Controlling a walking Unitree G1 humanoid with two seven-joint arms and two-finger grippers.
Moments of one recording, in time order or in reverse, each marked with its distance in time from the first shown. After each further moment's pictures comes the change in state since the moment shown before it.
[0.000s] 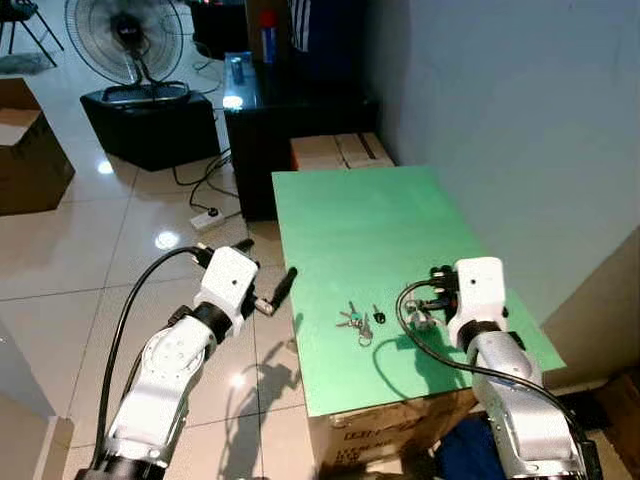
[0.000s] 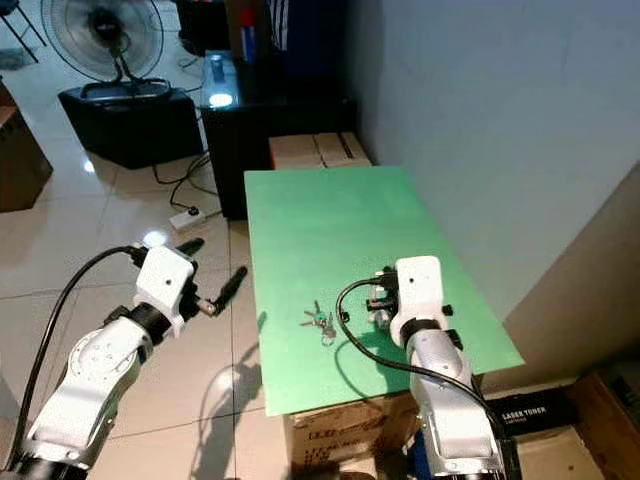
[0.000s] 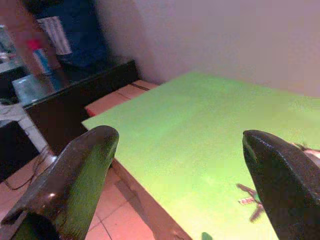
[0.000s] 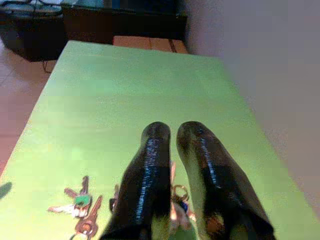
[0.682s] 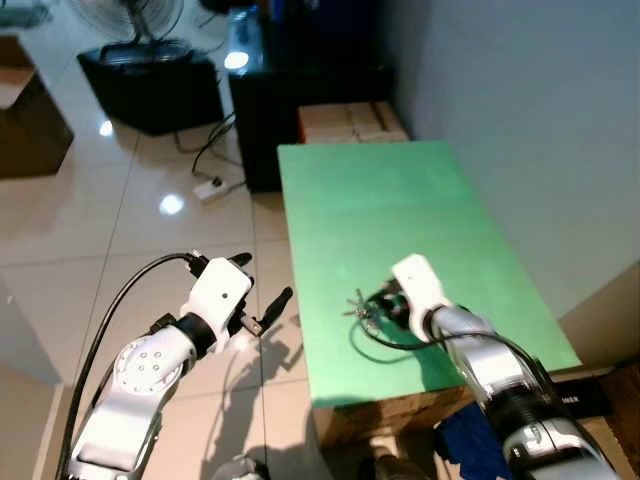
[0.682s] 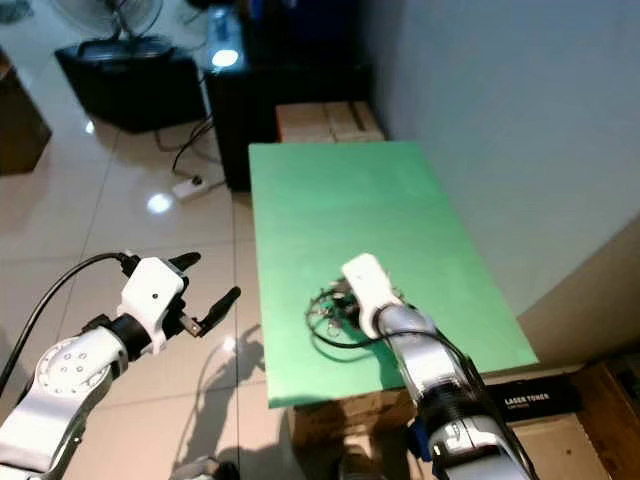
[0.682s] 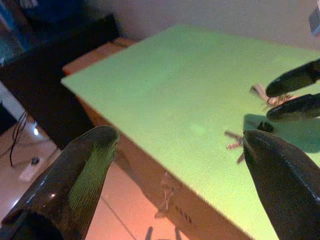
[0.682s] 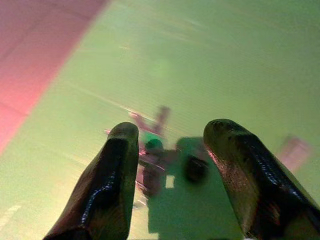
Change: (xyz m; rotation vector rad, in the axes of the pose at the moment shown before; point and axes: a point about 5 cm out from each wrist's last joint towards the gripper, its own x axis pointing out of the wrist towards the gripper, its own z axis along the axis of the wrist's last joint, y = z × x) left arm -0.023 0.004 0.005 0.037 0.084 -0.091; right arm 0.060 0.028 -0.022 -0.222 0.225 0.473
